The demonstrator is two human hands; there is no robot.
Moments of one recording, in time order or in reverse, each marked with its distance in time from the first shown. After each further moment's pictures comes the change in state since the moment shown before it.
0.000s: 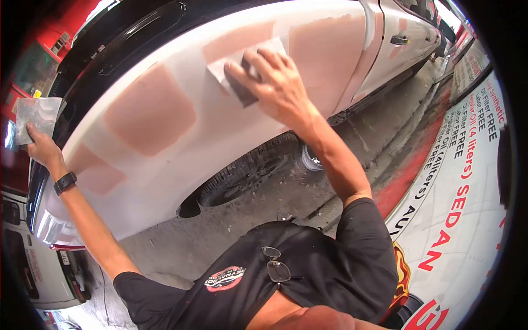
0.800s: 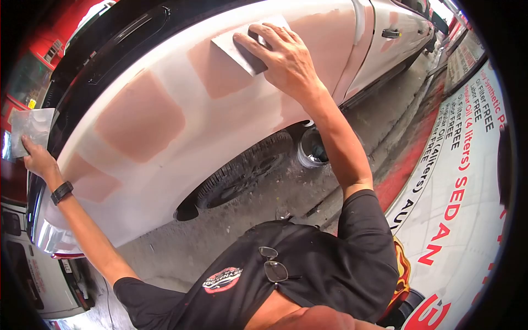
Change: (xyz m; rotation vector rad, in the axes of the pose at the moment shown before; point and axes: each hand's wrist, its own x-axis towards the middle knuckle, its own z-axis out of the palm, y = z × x) left_hand 0.008 -0.017 -0.002 0.030 0.002 0.014; right_hand 0.006 0.053 -0.002 -0.014 0.037 0.079
